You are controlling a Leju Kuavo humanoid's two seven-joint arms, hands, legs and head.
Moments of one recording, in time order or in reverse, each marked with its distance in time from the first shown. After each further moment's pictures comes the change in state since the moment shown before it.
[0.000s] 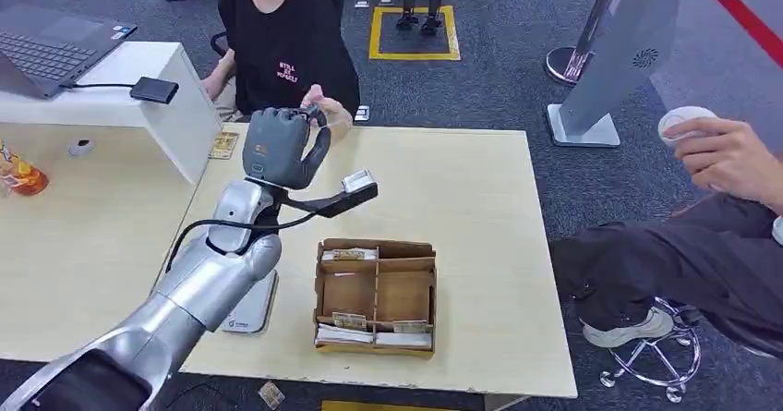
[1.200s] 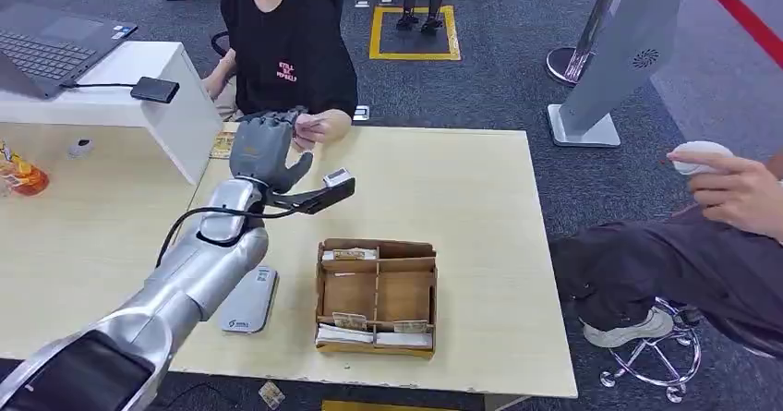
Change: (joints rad) left arm -0.055 -0.010 0.035 0.254 -0.006 -0.051 0.008; right arm -0.001 0.000 0.029 0.001 0.006 0.013 0.003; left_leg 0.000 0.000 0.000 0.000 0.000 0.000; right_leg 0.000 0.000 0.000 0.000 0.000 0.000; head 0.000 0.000
